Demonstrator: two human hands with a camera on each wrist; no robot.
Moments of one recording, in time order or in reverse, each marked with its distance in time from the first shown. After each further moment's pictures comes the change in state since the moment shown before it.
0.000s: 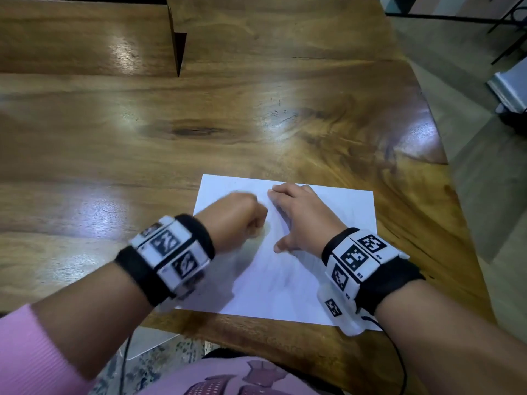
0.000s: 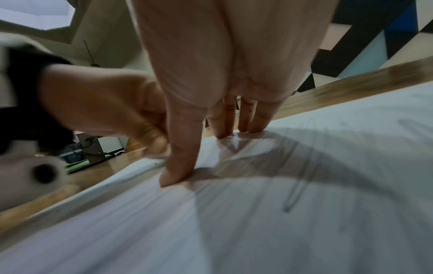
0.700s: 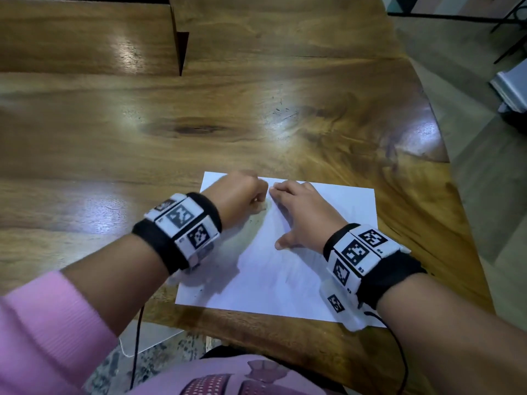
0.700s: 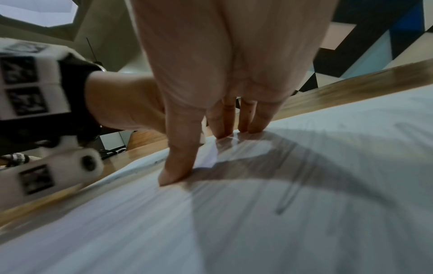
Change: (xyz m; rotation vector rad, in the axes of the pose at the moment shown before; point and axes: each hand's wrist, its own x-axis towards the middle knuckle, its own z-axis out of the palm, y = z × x) left_hand 0.019 -0.006 -0.011 0.035 0.117 -0.044; right_hand -0.001 0.000 0.000 -0.036 -0.011 -0.006
